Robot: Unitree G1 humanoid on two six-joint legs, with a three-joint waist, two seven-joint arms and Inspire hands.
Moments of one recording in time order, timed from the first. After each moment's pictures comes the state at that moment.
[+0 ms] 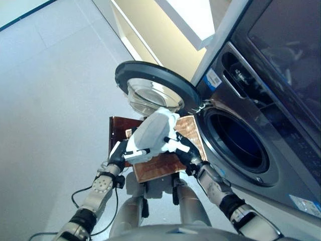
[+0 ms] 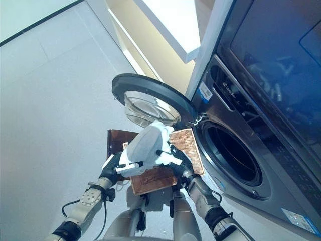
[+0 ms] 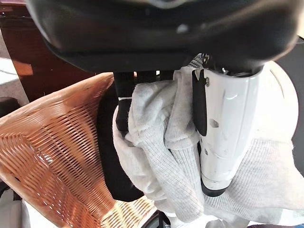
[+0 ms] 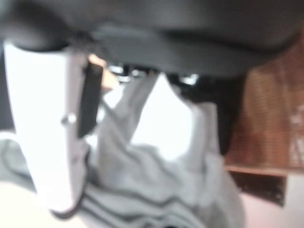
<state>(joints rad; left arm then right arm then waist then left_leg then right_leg) -0.07 0.32 -0.36 0.59 -0.32 -0.27 -0.01 -0.25 -0.27 0.51 0.75 0.93 -0.24 0.26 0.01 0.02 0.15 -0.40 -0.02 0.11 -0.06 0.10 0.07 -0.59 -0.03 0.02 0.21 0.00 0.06</state>
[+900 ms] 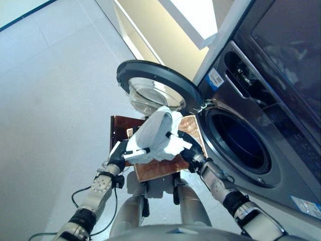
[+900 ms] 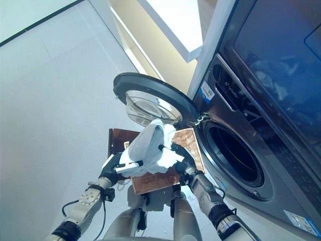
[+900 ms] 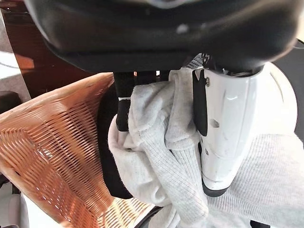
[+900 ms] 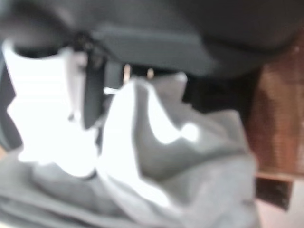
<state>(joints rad) -0.06 0.32 -0.35 0.59 -0.35 -0.27 -0.04 -0.27 -0.30 0.51 0.73 0.93 -0.24 0.28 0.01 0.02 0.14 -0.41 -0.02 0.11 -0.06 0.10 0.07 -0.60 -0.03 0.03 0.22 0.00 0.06</state>
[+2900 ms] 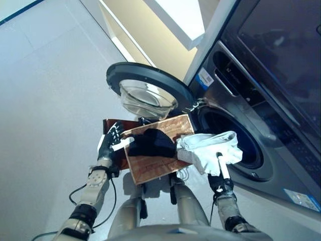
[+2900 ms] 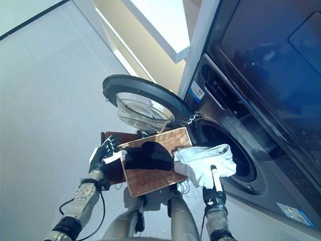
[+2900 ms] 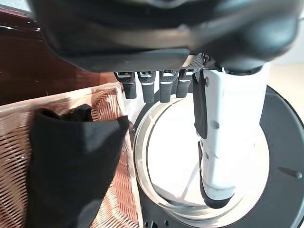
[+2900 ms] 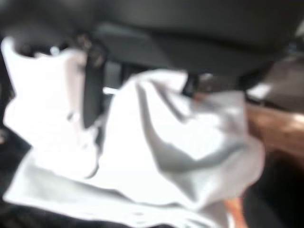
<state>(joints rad) -0.08 0.28 -0.20 0.60 -0.41 -0.33 0.09 -0.13 -0.14 -0.09 1.10 1.37 -0.27 0.23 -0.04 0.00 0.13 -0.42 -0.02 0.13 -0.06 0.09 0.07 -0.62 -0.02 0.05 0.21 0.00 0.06</state>
